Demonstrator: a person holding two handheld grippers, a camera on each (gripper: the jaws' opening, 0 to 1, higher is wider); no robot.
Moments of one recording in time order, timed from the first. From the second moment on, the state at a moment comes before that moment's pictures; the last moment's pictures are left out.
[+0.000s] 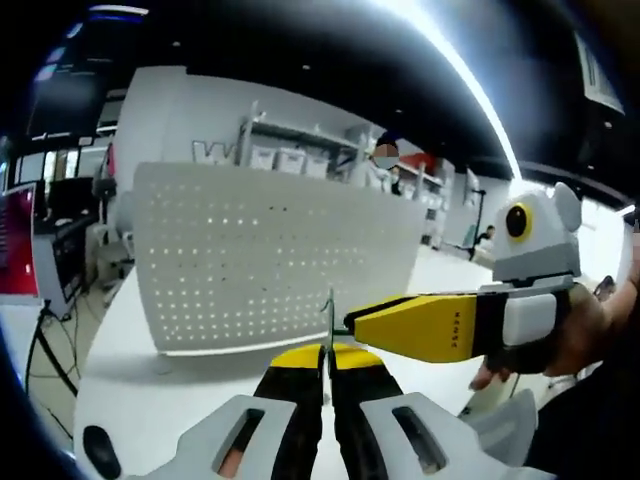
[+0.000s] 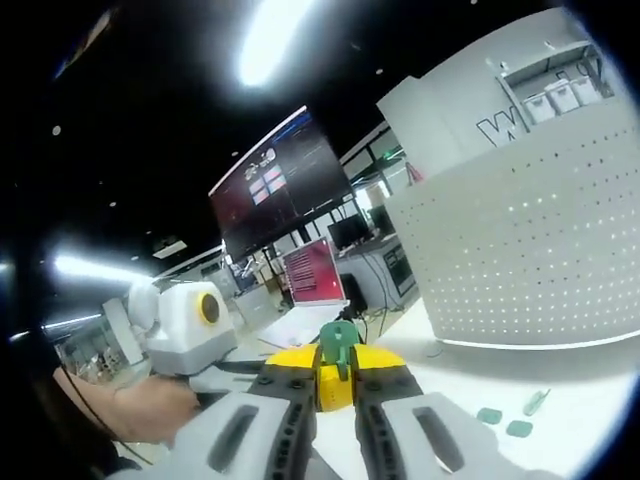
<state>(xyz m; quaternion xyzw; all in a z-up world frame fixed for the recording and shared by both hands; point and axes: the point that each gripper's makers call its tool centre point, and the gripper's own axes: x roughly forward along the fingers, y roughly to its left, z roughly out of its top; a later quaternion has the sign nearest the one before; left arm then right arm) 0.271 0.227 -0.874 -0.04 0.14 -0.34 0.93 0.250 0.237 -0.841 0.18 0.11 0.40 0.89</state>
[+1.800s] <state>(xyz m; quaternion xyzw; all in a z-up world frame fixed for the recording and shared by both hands) 0.244 0.251 -0.899 -0.09 0.16 -0.37 0.91 0.246 0.240 -0.859 0.12 0.11 0.40 0.90</state>
